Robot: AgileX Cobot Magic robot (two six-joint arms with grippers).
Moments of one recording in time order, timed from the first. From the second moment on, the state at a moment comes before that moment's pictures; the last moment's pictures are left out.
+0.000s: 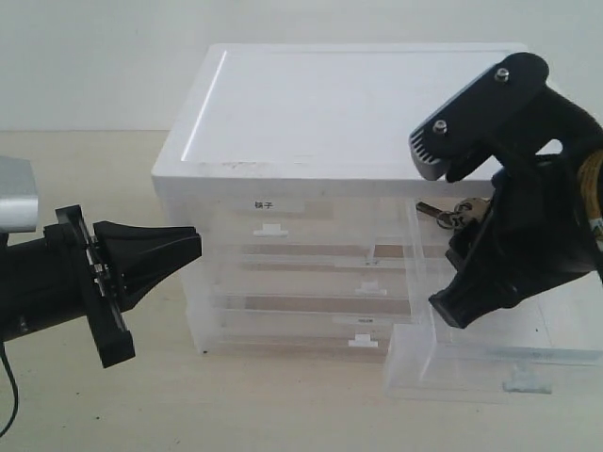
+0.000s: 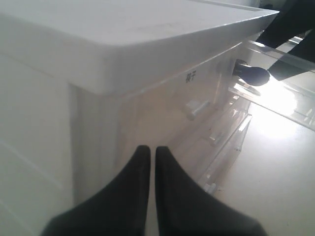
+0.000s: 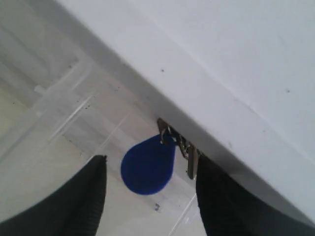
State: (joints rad) left arm -0.14 1.61 -0.32 0.93 -1.21 -0.37; right arm 0.85 1.14 -0.78 -0.61 0.77 0.46
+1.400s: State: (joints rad) left arm -0.14 1.61 -0.32 0.93 -1.21 -0.38; right arm 0.81 1.01 -0.78 -0.39 0.85 0.25
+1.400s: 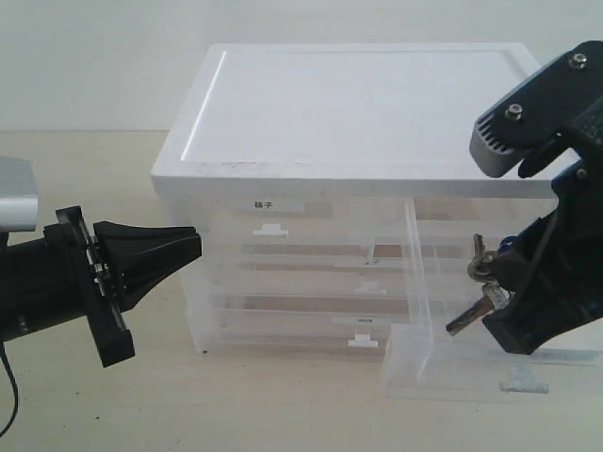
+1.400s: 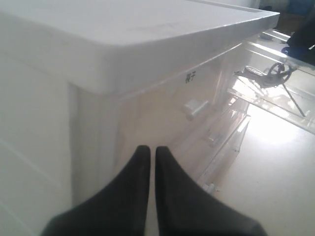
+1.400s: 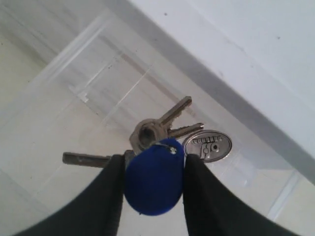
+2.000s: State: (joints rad) left arm -0.14 1.61 -0.32 0.93 -1.21 -0.39; right arm 0.81 0.84 -0.83 -0.36 0.81 0.16
